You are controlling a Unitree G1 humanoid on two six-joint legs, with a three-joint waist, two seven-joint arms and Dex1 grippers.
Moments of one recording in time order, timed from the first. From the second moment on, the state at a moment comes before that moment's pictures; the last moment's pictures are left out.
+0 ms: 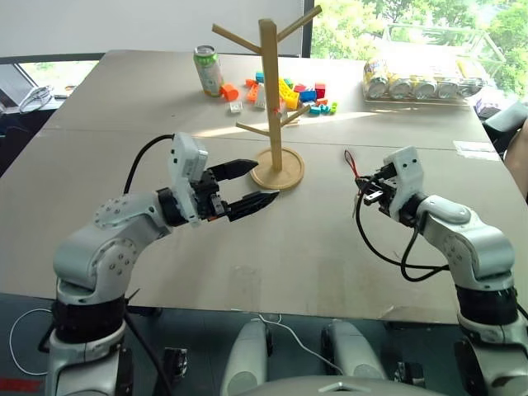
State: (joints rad) left arm -0.31 0.61 0.24 -0.47 -0.79 0.78 -0.77; right arm -0.36 -0.41 -0.03 -0.42 0.36 0.88 0.41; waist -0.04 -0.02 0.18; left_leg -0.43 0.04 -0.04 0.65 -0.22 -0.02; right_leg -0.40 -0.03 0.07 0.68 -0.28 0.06
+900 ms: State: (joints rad) left arm -0.14 0.59 0.37 -0.72 -1.16 0.76 -0.37; right arm -0.48 -0.25 0.14 -0.34 0.33 0.39 0.56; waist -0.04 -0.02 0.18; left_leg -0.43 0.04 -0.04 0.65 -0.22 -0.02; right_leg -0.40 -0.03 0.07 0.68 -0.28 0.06
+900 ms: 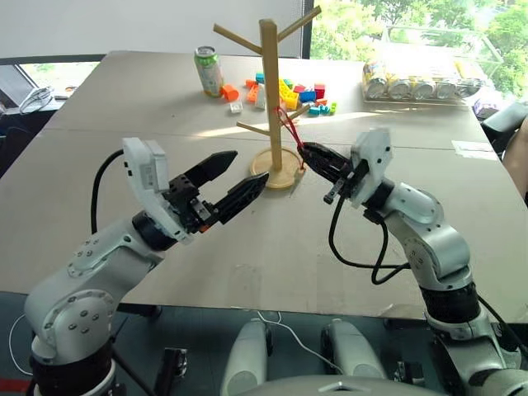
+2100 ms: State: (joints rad) left arm -0.12 0.62 0.34 -0.74 -1.17 0.68 -0.30; right arm -0.56 -0.23 0.16 -0.18 0.27 0.31 0.57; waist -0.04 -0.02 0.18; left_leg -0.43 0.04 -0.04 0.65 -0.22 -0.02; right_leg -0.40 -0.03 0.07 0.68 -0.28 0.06
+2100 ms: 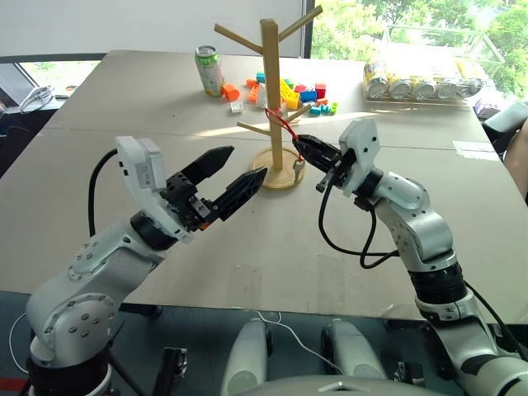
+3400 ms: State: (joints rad) left arm -0.13 0.64 0.31 -0.74 -1.18 0.67 -0.29; right arm -0.56 -0.23 0.14 -0.18 0.23 0.26 0.54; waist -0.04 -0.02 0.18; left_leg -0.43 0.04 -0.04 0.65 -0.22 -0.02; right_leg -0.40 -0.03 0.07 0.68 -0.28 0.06
